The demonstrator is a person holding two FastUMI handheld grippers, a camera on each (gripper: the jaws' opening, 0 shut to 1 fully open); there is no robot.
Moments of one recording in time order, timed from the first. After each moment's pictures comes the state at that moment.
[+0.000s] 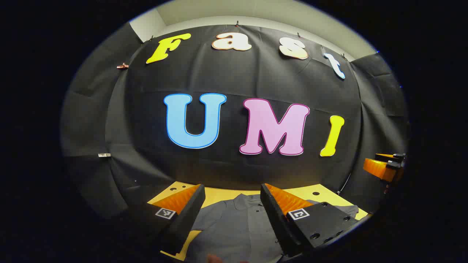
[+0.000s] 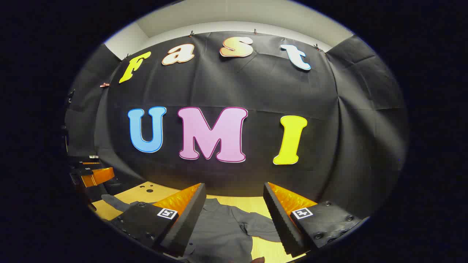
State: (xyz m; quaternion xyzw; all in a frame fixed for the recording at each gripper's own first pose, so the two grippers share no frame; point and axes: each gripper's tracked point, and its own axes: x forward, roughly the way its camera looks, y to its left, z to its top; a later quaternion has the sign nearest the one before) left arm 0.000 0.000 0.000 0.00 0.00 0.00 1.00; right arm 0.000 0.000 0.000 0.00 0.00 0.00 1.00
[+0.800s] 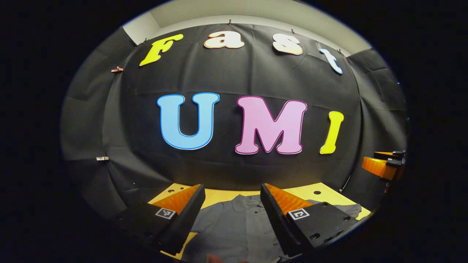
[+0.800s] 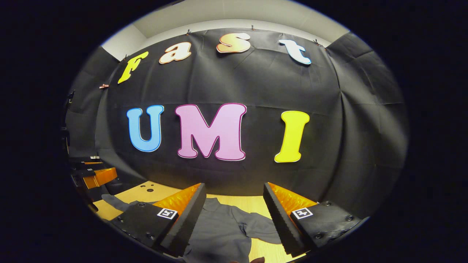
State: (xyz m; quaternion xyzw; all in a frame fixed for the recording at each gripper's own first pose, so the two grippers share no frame) left arm 0.018 -0.025 -0.001 0.01 0.00 0.00 1.00; right arm 0.022 -0.015 -0.010 0.01 0.01 0.01 1.00
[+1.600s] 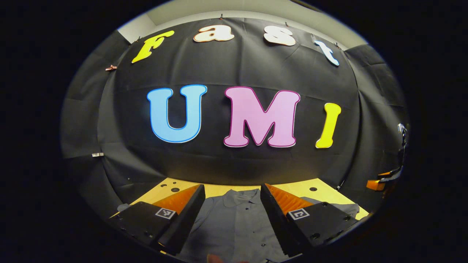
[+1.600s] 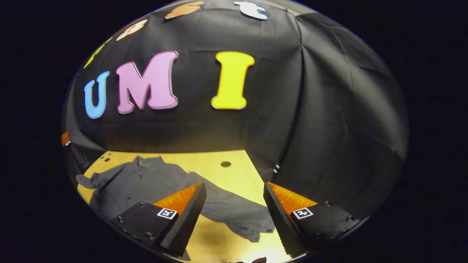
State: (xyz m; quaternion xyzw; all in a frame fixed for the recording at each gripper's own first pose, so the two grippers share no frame) left arm 0.036 -0.081 -0.028 0.02 0.04 0.00 1.00; right arm 0.016 -0.244 -0.183 0.02 0.22 -0.12 0.97
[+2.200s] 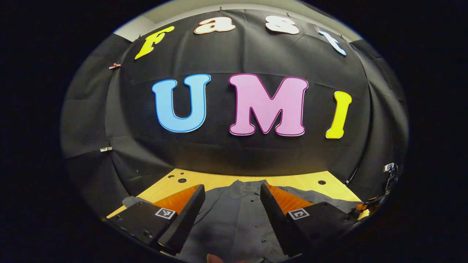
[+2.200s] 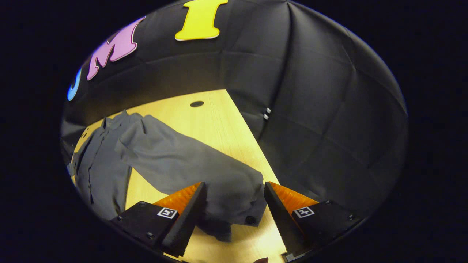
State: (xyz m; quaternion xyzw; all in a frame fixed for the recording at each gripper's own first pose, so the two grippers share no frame) left arm 0.039 -0.081 -0.043 0.03 0.07 0.05 1.00; right arm 0.015 -0.311 -0.375 0.05 0.38 -0.14 0.91
